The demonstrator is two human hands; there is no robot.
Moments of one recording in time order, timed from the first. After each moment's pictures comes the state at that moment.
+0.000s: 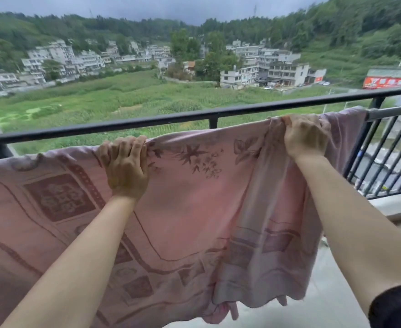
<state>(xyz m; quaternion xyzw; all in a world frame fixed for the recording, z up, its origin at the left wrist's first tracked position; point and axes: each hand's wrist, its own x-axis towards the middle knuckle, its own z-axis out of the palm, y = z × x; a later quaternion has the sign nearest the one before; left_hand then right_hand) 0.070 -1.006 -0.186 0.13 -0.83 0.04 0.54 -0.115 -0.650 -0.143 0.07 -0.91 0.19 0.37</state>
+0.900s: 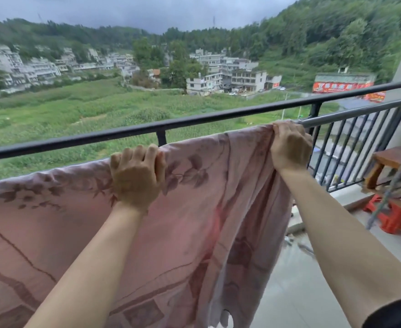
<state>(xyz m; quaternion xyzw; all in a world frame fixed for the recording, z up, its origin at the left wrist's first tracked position) -0.044 -0.828 -0.164 0.08 -0.88 0.10 0.46 -0.182 -0.521 -0.157 0.02 -0.87 0.18 0.47</state>
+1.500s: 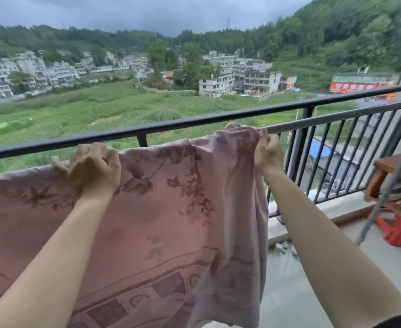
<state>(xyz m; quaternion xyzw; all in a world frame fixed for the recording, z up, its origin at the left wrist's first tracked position) -0.070 -0.752 -0.135 0.29 -0.84 -0.08 0.45 -0.209 -0.432 -0.145 -0.01 -0.80 0.57 0.19</state>
